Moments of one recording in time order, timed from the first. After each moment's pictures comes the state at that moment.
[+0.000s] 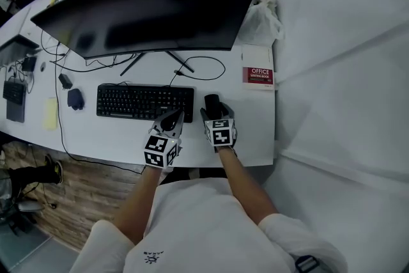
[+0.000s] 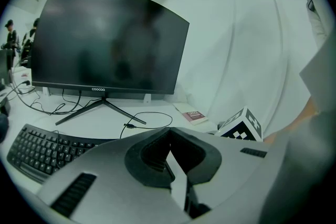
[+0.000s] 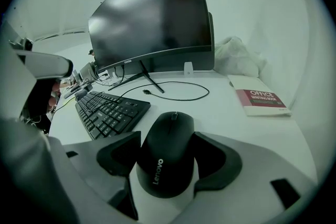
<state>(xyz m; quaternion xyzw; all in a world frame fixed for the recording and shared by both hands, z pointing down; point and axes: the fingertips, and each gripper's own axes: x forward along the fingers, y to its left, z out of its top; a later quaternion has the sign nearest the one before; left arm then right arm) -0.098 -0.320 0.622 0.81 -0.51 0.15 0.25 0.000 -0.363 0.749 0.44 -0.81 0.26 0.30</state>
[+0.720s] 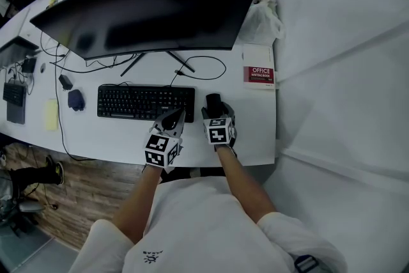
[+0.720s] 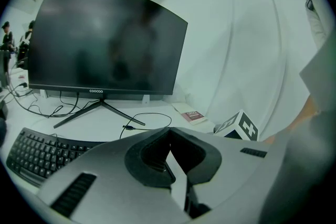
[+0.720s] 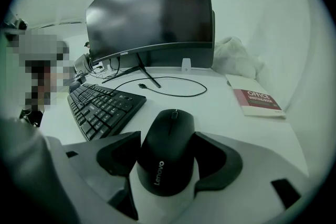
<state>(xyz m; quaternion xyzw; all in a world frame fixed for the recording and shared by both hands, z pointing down) -0.098 -0.322 0.619 0.81 -0.50 0.15 0.25 0.001 -0.364 0.755 0.46 -0.79 0.24 0.34</state>
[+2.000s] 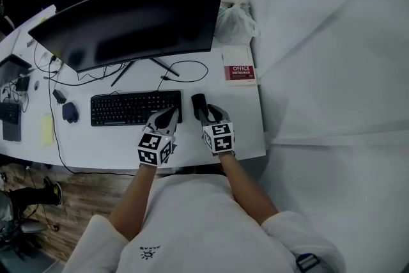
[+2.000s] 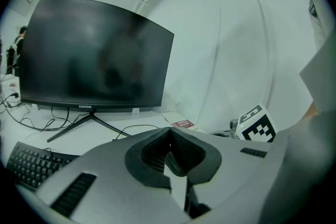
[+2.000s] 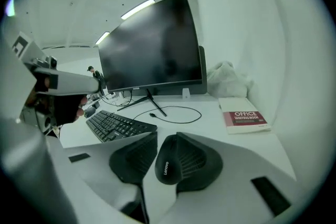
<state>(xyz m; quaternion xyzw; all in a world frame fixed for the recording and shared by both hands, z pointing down) -0.076 -0.319 0.579 0.84 -0.48 0.13 0.21 0.022 -0.344 0.669 0.46 -0.83 0.22 0.22</state>
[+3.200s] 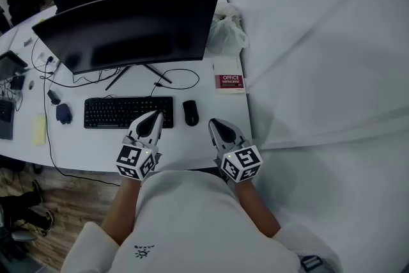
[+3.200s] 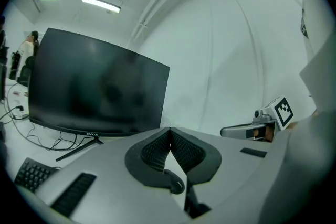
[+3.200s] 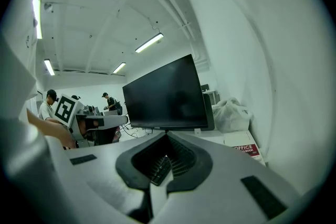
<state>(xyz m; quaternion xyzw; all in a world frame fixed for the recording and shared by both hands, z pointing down) -0.095 -0.296 0.492 0.85 -0.49 0.04 0.15 0.061 -0.288 0.511 0.42 -0.89 0.17 0.08</state>
